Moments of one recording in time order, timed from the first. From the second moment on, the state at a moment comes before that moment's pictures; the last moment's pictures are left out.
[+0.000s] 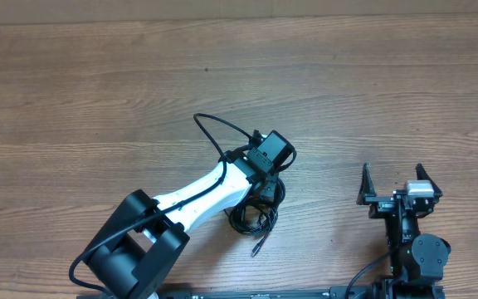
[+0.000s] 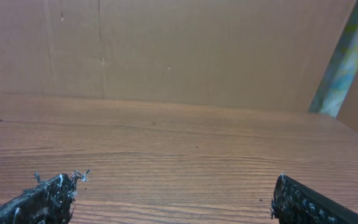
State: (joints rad) left arm -0.79 1.82 1.10 -0.55 -0.14 -0.52; right arm -0.08 0.01 0.02 -0.03 -0.04 -0.09
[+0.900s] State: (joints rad) left arm -0.79 1.83 1.10 -0.54 -0.14 -0.52; right arm -0.08 0.01 0.02 -0.03 -0.04 -0.09
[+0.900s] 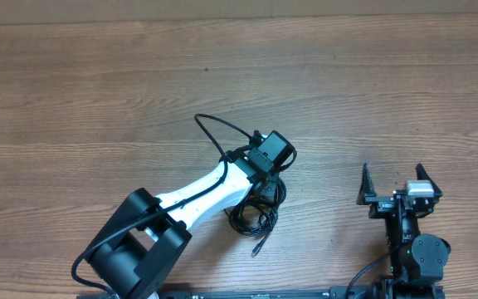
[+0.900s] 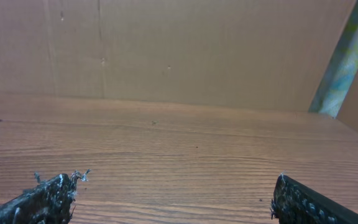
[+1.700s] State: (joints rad) left arm -0.79 1.65 1.12 -0.71 -0.16 -0.51; right arm -0.08 0.01 0.02 -0.03 -0.04 -0.09
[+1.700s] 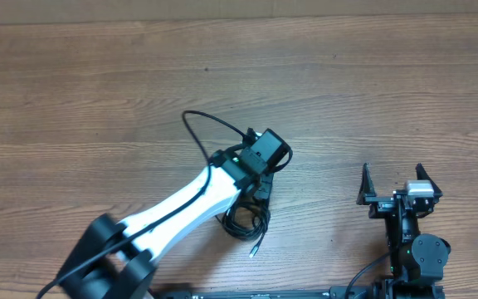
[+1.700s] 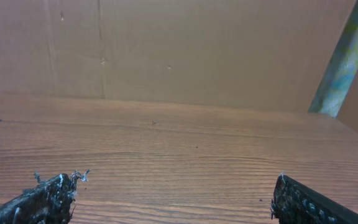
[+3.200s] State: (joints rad) left arm -0.79 1.50 1.22 -0.84 -0.03 -0.12; right arm -0.08 0.01 0.02 -0.03 -0.05 -0.09
